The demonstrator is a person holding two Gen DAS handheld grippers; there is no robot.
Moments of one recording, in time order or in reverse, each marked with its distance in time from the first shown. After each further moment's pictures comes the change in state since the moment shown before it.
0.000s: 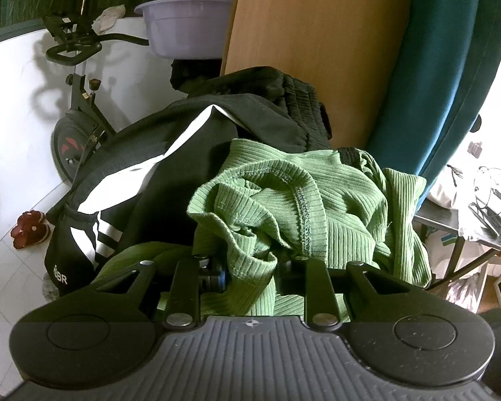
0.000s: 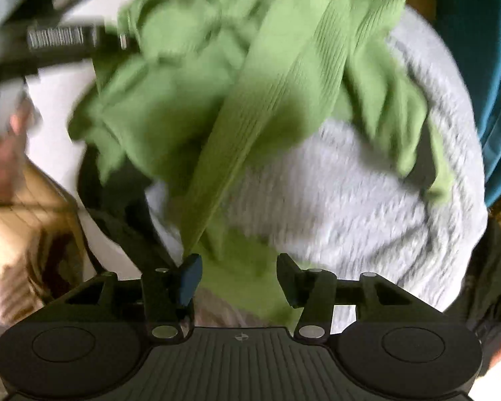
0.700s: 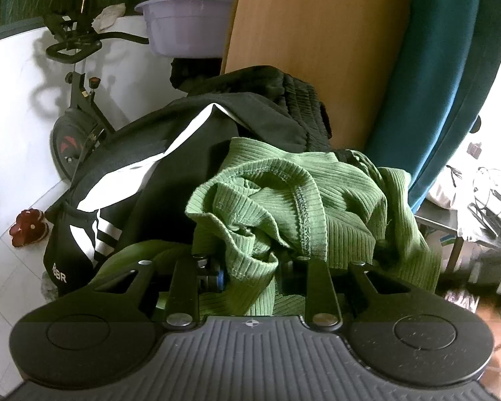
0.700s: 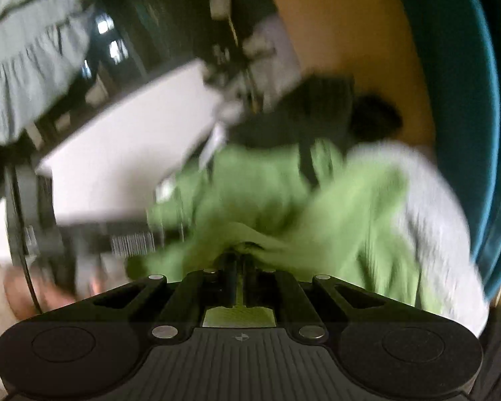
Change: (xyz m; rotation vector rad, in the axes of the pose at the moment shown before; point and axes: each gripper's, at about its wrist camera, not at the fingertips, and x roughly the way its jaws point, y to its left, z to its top) left arm 0.000 0.002 -0.001 -0.008 0.003 -0.006; right arm -0.091 -0.012 0.070 0.034 -0.447 0.135
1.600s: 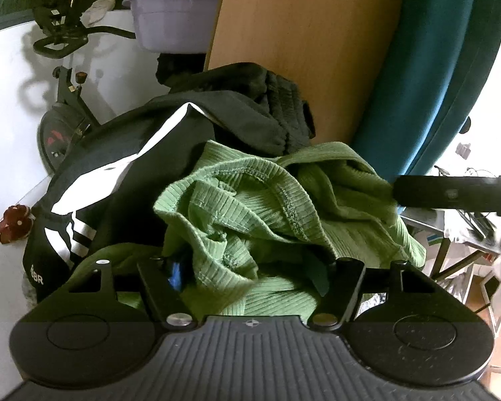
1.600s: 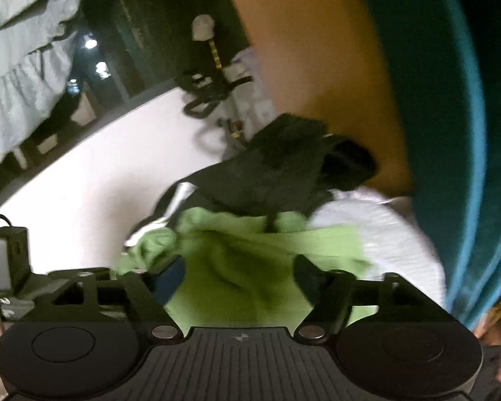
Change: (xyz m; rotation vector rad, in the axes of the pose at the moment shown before) left arm 0.006 -0.012 0.007 -0.010 0.018 -0.047; right arm 0.028 -0.025 0.025 0.011 -0.043 -0.089
